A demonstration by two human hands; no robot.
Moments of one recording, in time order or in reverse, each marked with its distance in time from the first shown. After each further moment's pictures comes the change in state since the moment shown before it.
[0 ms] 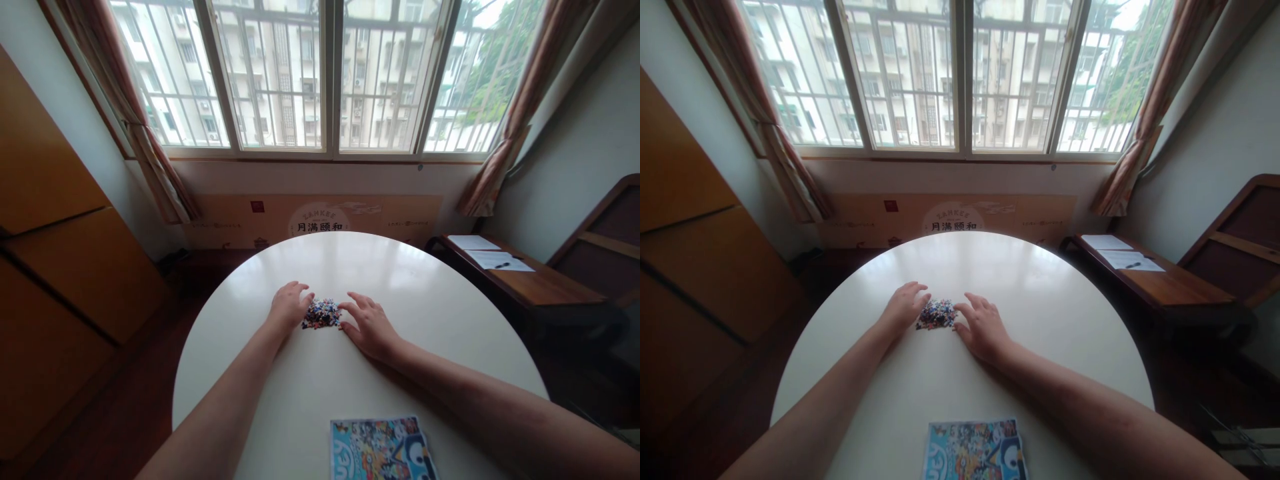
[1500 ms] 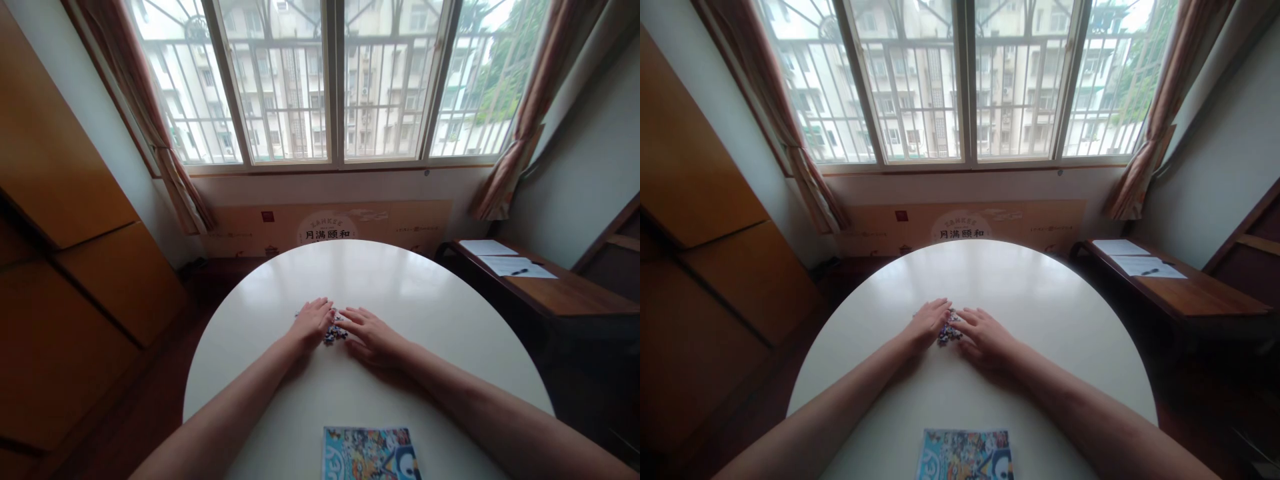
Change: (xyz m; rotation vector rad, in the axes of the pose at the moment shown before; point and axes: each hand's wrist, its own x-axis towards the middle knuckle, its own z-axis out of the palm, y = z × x) left_hand -0.018 0.041 0.009 0.030 -0.277 0.203; right_hand 0.000 0.027 -0.017 0.101 -0.196 -0.401
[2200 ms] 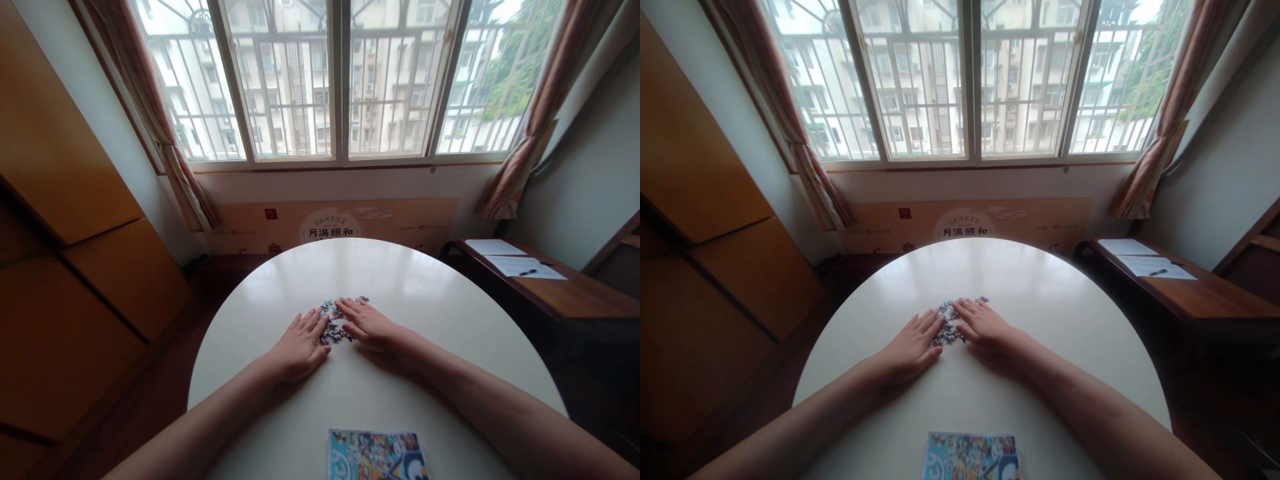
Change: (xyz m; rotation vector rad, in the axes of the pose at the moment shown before) left_hand -0.057 -0.005 -0.020 0.162 -0.216 0.088; right_hand 0.033 0.018 0.006 0.085 -0.166 0.155
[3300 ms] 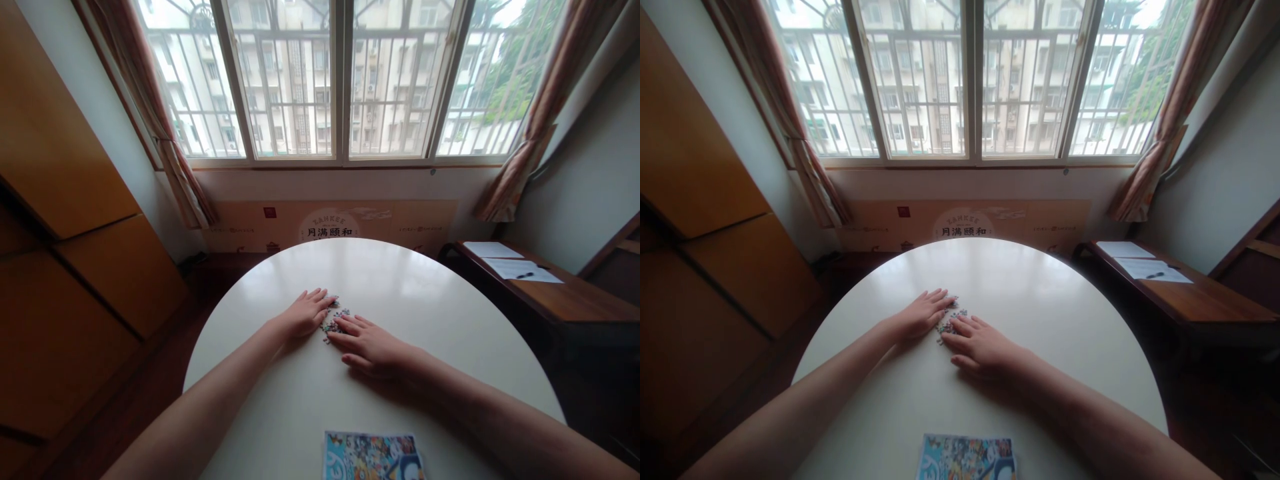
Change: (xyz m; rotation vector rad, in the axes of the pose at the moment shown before) left_hand 0.068 -0.031 -0.015 -0.015 0.027 0.067; right_hand -0.034 -0.029 -0.004 -0.131 -0.089 -0.197
